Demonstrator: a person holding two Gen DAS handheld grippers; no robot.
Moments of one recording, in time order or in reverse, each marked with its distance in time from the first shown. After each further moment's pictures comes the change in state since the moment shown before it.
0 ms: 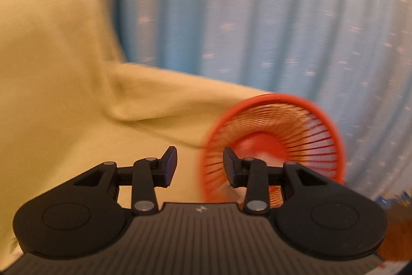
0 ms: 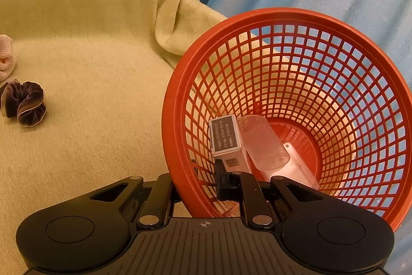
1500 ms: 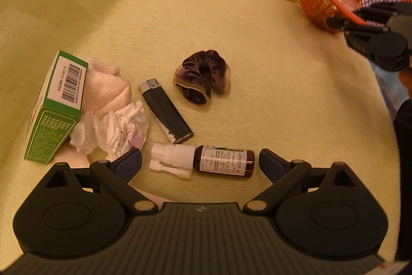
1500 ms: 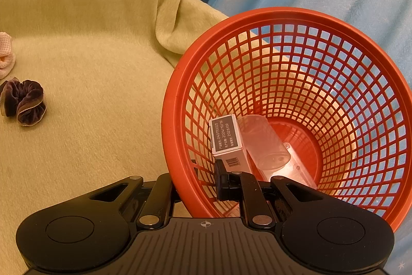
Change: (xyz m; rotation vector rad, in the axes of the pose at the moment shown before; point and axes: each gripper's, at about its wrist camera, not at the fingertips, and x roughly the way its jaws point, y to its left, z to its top) left arm 0.026 0.112 -0.170 0.132 0.415 0.049; right arm -0.002 -0.002 -0.006 -0.006 0.002 0.000
